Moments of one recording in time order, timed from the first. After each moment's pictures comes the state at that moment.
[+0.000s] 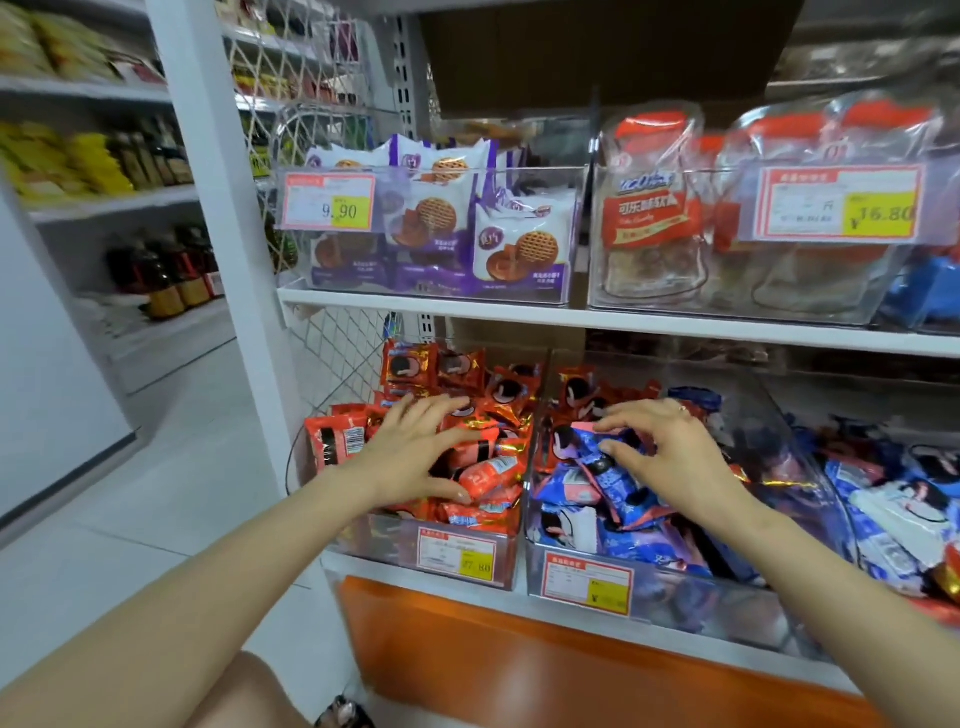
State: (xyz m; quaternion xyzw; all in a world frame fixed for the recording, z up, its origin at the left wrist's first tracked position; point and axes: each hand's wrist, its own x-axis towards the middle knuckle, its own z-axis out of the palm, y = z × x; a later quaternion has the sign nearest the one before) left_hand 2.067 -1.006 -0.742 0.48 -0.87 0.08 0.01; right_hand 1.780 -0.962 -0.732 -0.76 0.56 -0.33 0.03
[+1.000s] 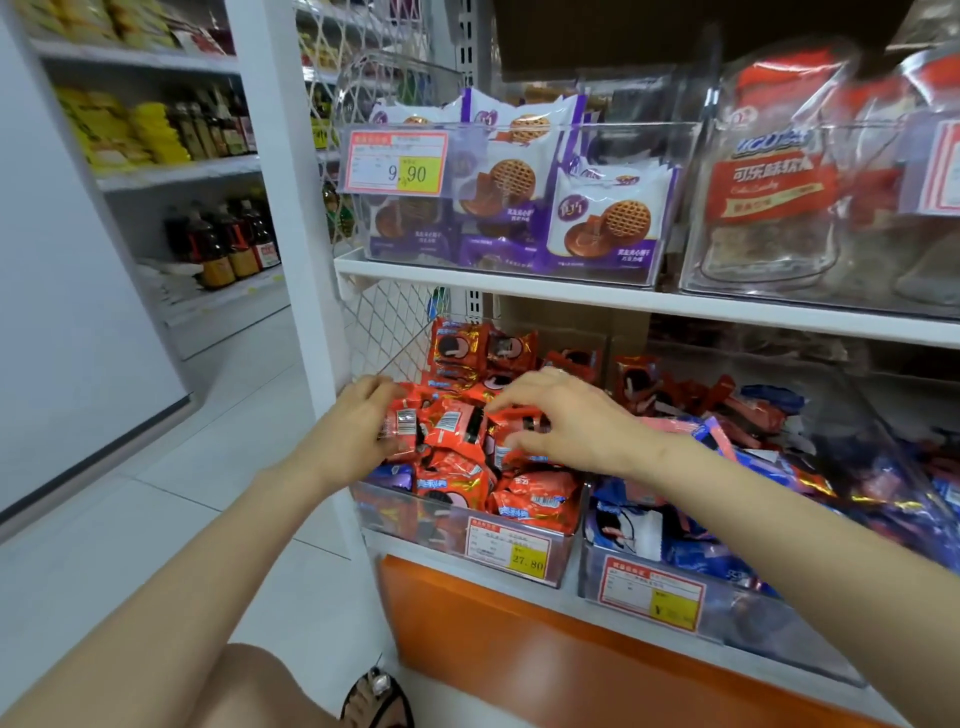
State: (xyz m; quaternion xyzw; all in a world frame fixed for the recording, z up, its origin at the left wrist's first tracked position) left_hand 2.147 -0.992 -0.738 0.63 -0.76 -0.02 0.16; right_hand 1.900 -1.001 -0.705 -0.90 0.41 -0.16 0.08
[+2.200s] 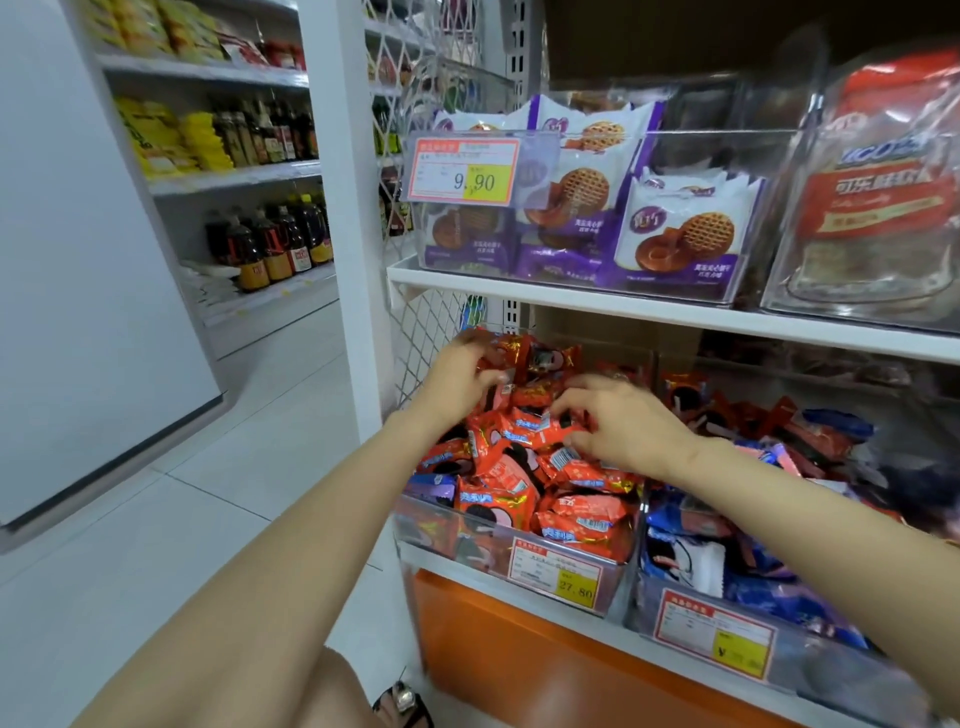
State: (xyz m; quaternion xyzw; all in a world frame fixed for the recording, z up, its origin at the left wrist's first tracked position) left_hand 2.108 -1.071 -0.728 0.59 -0.74 -0.04 0.33; right_hand 1.908 -1.031 -0.713 -0.86 0.50 -0.08 0.01
